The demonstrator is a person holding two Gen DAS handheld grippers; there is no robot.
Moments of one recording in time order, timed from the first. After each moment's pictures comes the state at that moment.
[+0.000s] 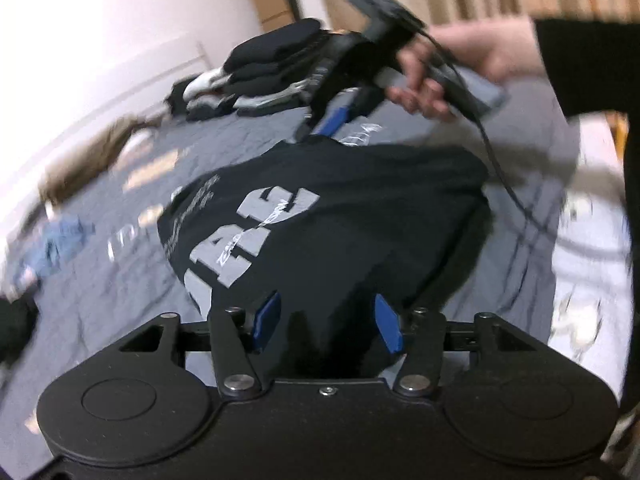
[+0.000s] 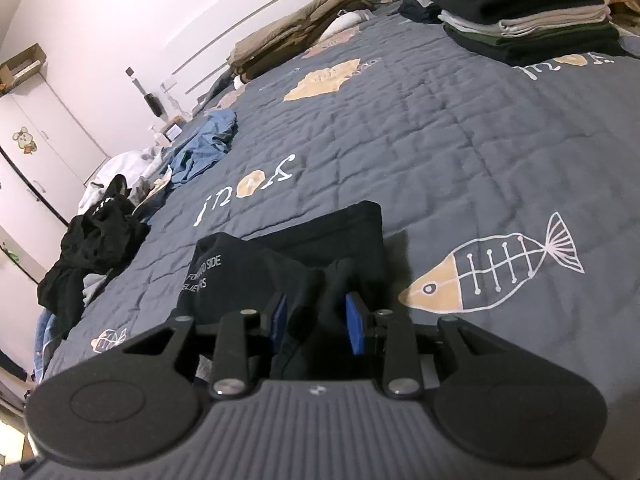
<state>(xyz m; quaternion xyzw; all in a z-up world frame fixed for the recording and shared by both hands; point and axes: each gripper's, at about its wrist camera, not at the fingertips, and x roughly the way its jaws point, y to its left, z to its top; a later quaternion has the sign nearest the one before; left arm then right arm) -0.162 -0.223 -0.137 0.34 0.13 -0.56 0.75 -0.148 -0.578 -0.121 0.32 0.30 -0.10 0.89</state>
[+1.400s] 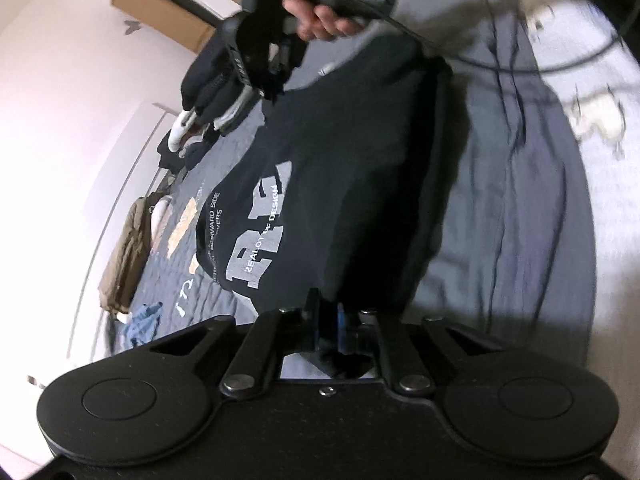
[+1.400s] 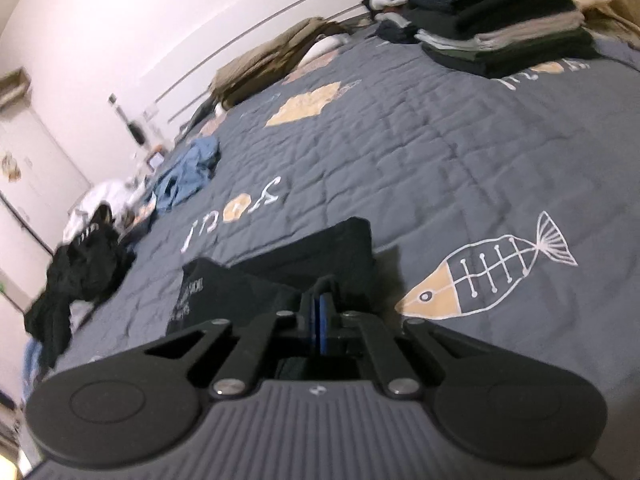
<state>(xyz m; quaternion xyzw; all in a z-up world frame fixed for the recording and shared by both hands) -0.190 -0.210 -0.171 0.53 0.00 -0.49 0.69 -0.146 -0.567 -0.125 0.30 0.27 -0.15 0.90</state>
